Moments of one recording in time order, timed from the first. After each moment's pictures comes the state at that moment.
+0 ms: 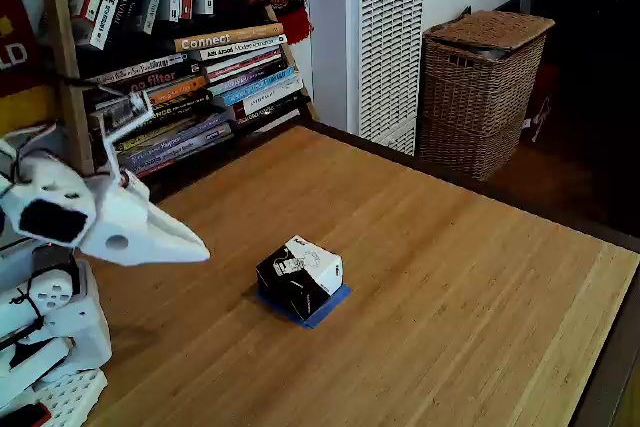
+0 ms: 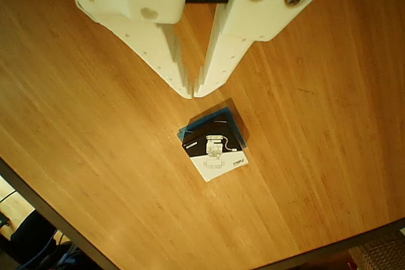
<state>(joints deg) 22.6 192.6 156.0 80.6 -88.2</state>
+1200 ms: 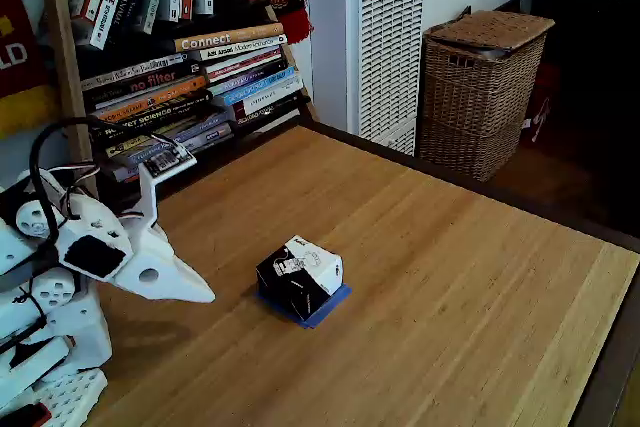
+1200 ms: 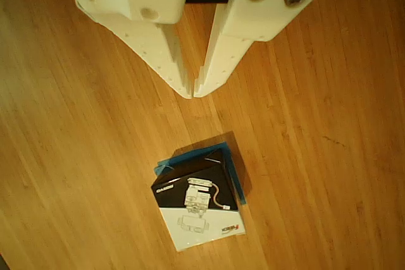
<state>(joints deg) 20.3 192.9 171.3 76.6 -96.2</state>
